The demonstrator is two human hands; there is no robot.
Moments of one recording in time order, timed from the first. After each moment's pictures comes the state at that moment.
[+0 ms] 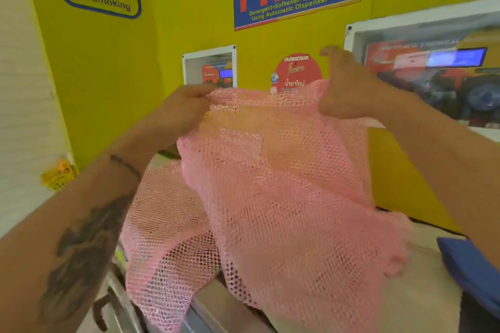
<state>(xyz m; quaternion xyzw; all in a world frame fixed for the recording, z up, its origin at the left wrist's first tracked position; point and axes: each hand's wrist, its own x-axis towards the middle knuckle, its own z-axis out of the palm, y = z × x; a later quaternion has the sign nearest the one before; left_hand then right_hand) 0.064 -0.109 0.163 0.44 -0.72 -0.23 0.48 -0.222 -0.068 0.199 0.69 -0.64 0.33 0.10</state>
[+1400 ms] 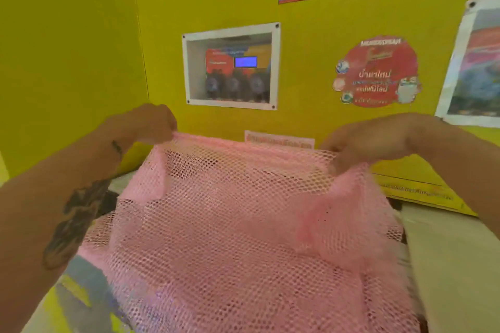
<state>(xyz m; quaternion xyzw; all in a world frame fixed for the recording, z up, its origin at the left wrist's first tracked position) 0.266 -0.427 0.140 0.53 -0.84 0.13 0.07 -0.054 -0.189 0.152 0.71 -0.69 0.04 -0.14</state>
